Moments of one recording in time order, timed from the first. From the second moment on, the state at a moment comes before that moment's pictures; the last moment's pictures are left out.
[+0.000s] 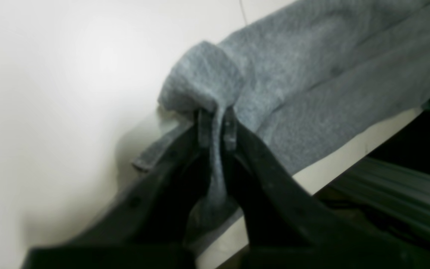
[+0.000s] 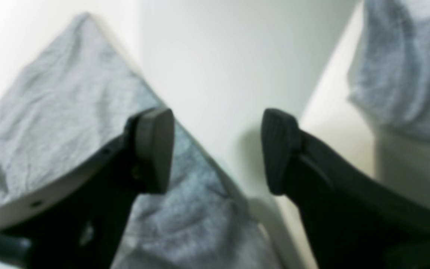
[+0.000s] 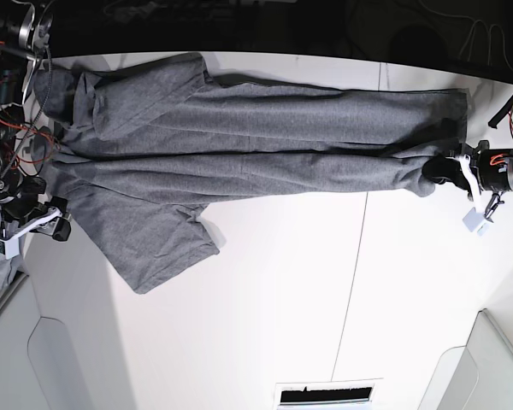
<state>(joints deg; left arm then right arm) -4.7 -42.7 5.8 64.5 -60.3 -37.9 57.0 17.2 18.3 18.6 47.4 17.2 25.0 -26.6</state>
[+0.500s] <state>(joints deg) -4.0 -42.5 5.8 64.5 -60.2 -38.0 56.3 19.6 16.4 10.6 40.2 20.2 32.3 -24.8</state>
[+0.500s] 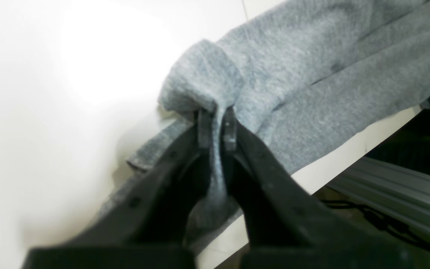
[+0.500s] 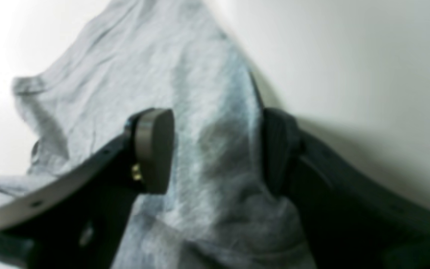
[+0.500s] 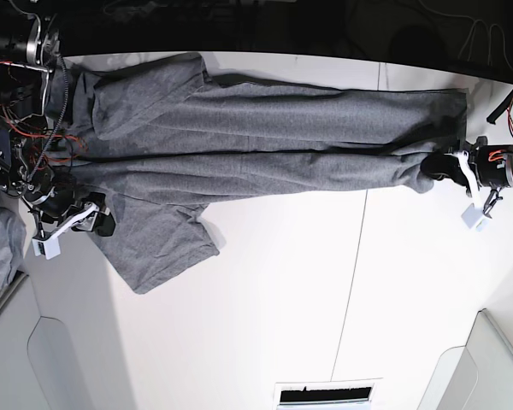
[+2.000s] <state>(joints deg) -3.9 -42.4 5.8 64.5 -58.7 -37.9 54.8 -8.2 16.2 11.0 89.5 27.7 32.2 -39.4</state>
